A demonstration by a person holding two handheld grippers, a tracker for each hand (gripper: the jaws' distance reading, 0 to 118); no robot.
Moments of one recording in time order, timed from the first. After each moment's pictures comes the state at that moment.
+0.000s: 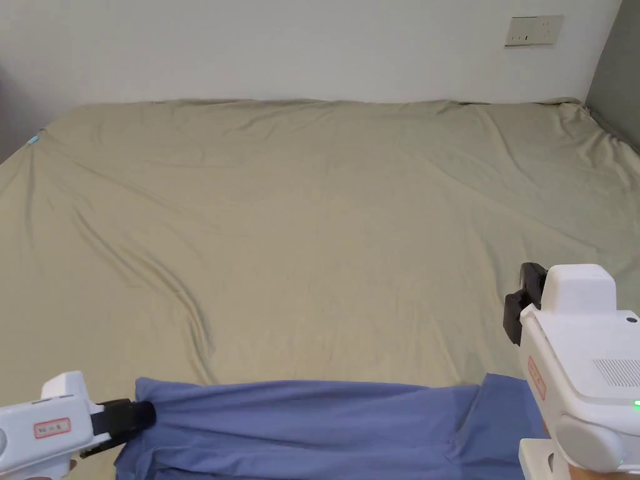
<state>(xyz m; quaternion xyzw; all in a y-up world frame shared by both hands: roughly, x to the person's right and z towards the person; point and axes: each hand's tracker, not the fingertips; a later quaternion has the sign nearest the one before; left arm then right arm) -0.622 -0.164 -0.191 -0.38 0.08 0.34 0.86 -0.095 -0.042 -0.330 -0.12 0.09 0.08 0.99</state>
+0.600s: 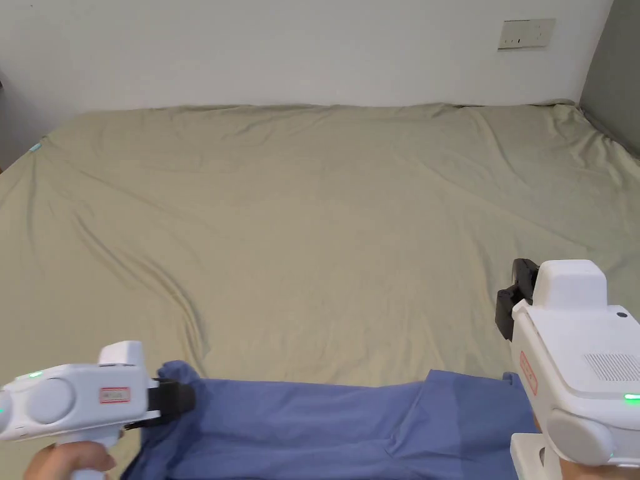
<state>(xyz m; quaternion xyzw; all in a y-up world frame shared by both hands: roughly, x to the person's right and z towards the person) -0.515 -0.134 -0.243 -0.44 0.03 0.23 0.87 -0.077 -0.037 -0.322 -0.11 0.09 0.07 0.99</state>
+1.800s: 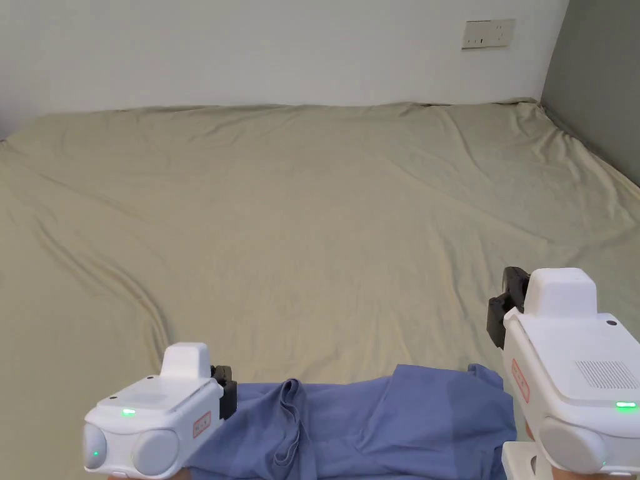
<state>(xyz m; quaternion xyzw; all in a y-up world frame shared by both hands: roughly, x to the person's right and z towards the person) -0.403 -0.155 -0.252 -0.34 0.08 0.06 0.94 -0.045 -0.043 -0.315 -0.12 0.07 0.07 0.99</state>
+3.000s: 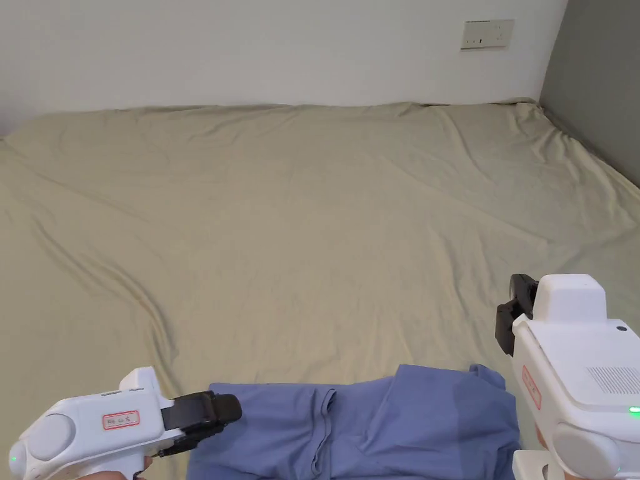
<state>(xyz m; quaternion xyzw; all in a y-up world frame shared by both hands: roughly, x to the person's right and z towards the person) -0.513 -0.182 -0.239 -0.41 -0.04 0.41 0.81 -0.044 -0.045 -0.313 -0.13 0.07 0.07 0.99</state>
